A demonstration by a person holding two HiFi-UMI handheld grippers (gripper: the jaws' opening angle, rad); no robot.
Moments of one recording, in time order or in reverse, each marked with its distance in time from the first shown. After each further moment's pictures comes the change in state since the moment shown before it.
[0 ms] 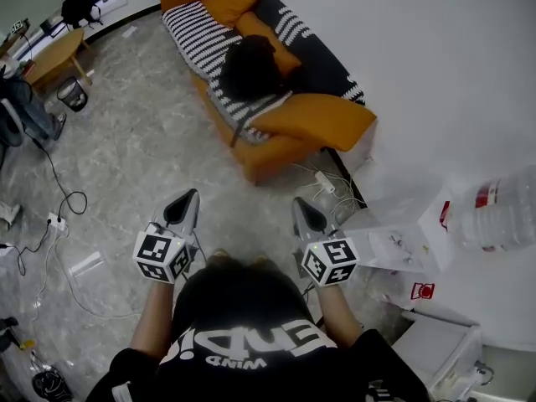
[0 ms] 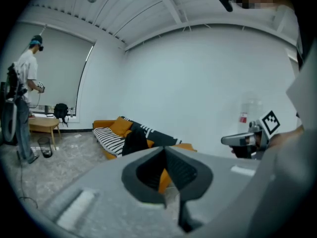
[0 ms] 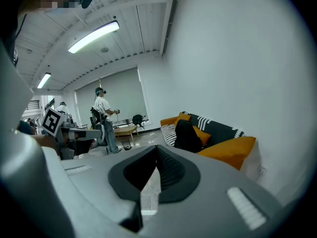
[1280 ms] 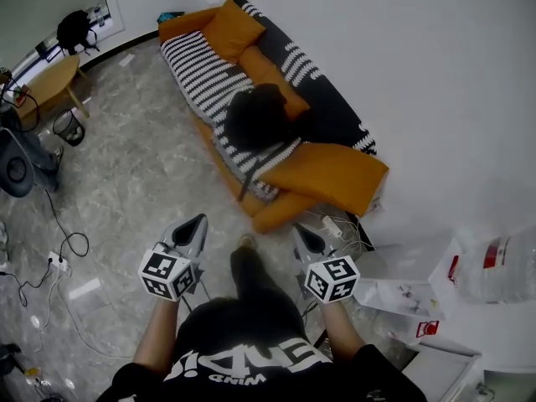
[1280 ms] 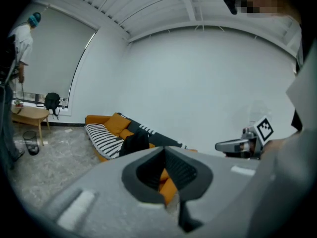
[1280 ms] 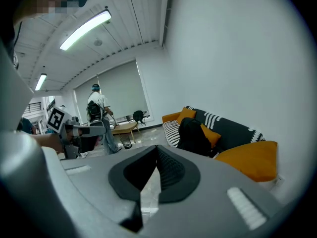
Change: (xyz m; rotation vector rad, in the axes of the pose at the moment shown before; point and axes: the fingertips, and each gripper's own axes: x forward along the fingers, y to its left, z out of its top) left arm 0.143 0.141 0.052 -0.070 0.018 -0.083; right arm 0.195 -0.041 0.056 0.021 0.072 0.041
